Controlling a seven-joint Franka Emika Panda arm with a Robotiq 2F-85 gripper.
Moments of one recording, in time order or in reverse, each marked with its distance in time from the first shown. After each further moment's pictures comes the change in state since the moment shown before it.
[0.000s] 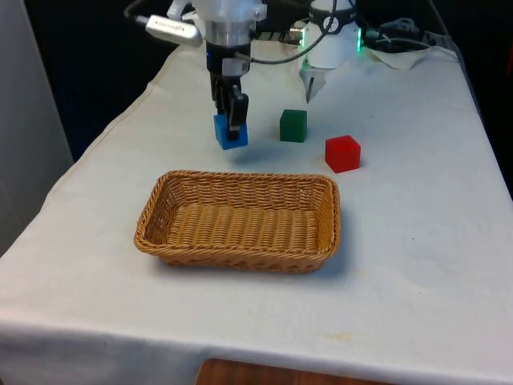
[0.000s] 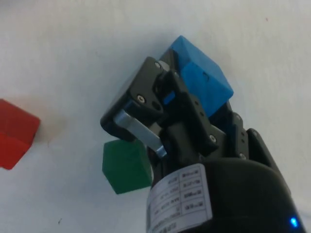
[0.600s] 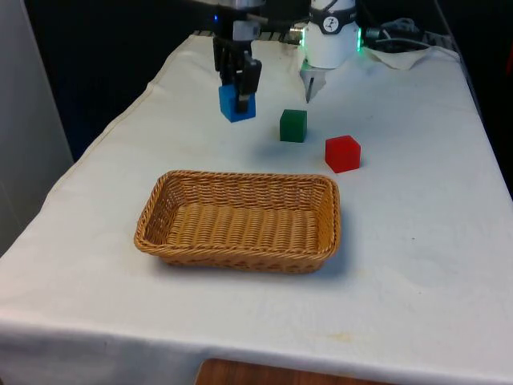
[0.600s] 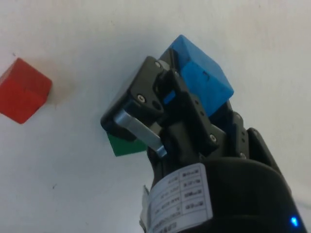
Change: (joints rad) arm 0.015 -0.130 0.013 -0.001 -0.091 -0.120 -0.001
